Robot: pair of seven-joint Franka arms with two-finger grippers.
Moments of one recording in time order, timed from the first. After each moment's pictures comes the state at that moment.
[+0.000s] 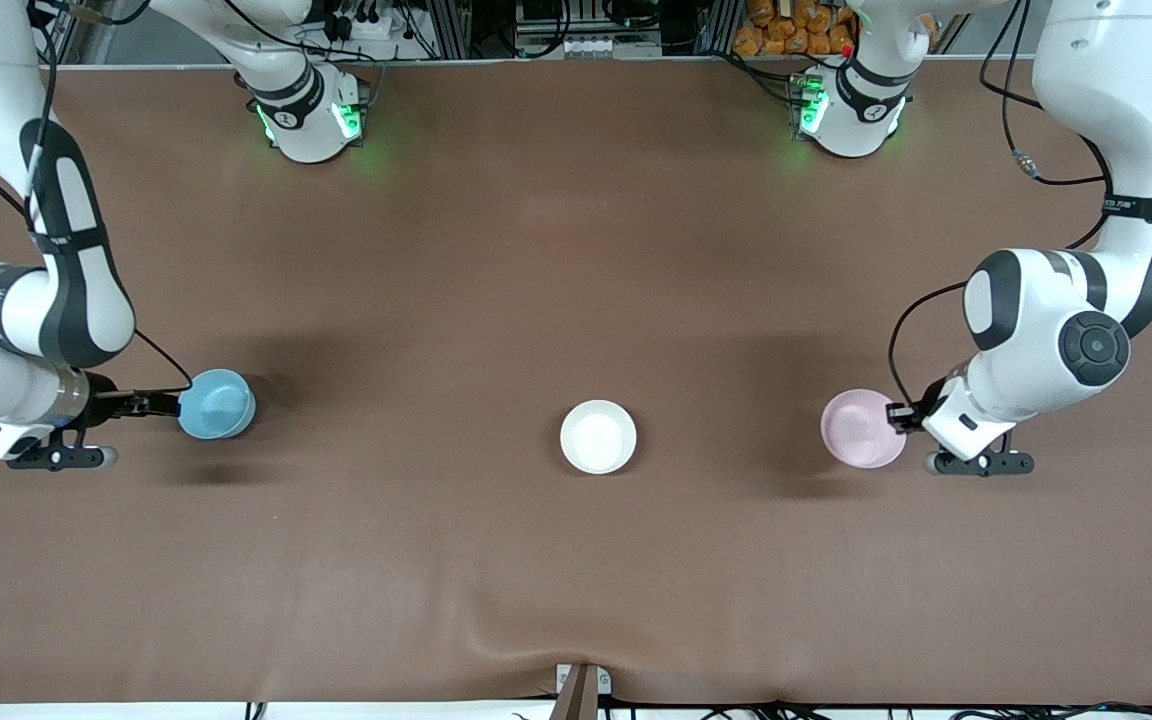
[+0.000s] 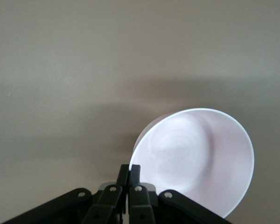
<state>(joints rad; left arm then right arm) -0.01 0.44 -0.11 -1.78 -0.02 2.22 -0.11 -0.12 0.50 -0.10 -1.79 0.01 2.14 -0.23</state>
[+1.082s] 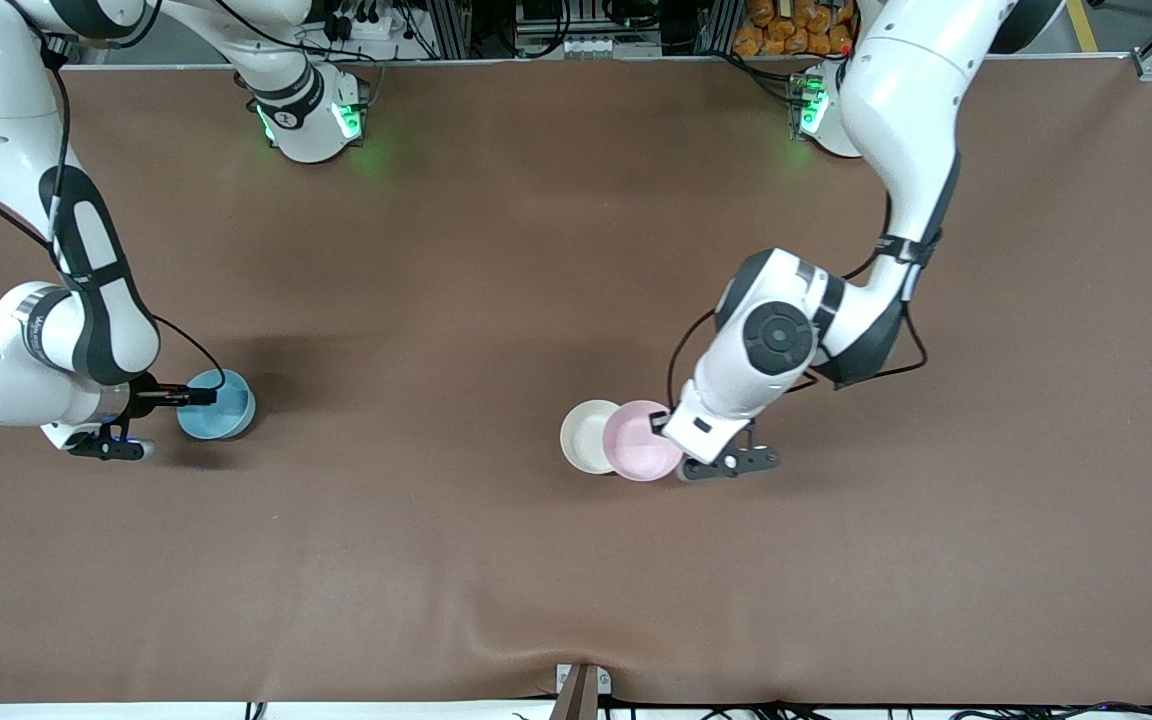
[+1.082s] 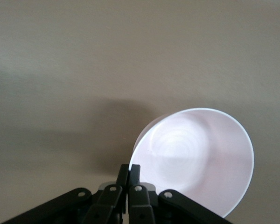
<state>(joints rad) -0.44 0.69 -0.12 -1.43 -0.04 2.23 -0.65 -0.15 0.59 -0.10 -1.84 0.13 2.14 -0.23</state>
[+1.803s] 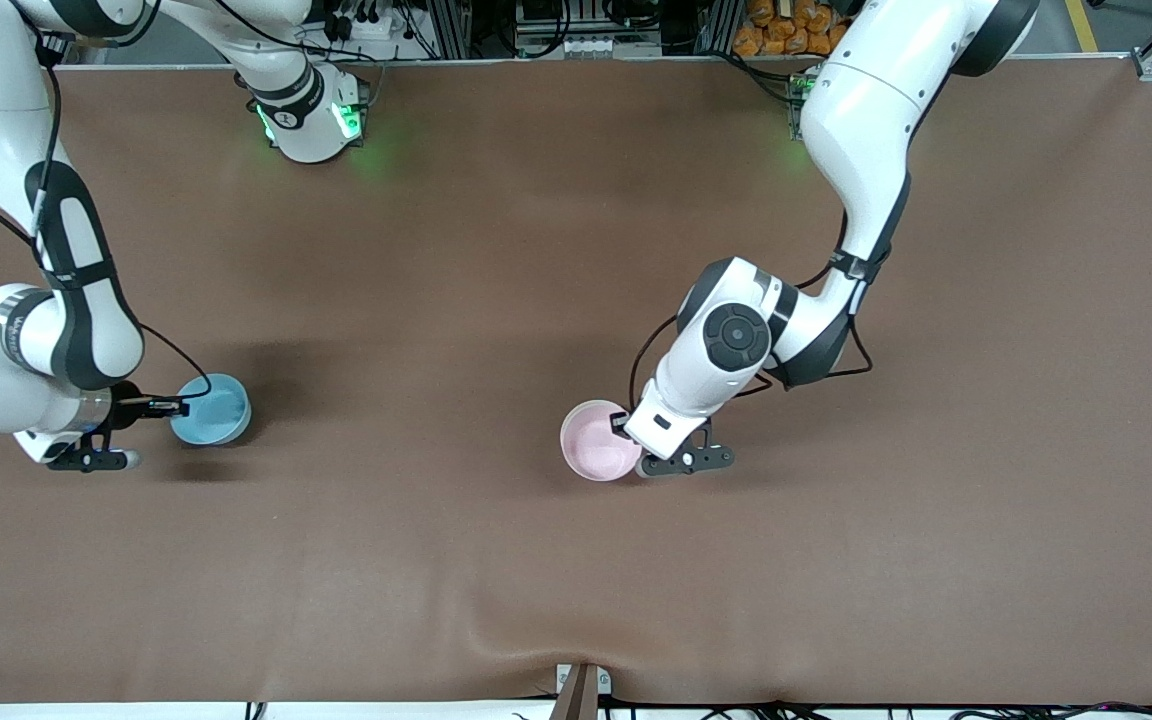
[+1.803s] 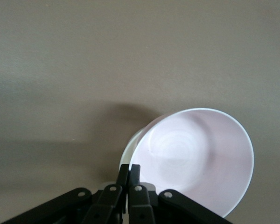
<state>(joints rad) -0.49 0.76 -0.12 -1.41 -0.10 2.35 -0.65 -0.15 0.58 -0.10 -1.75 0.13 2.10 -0.33</state>
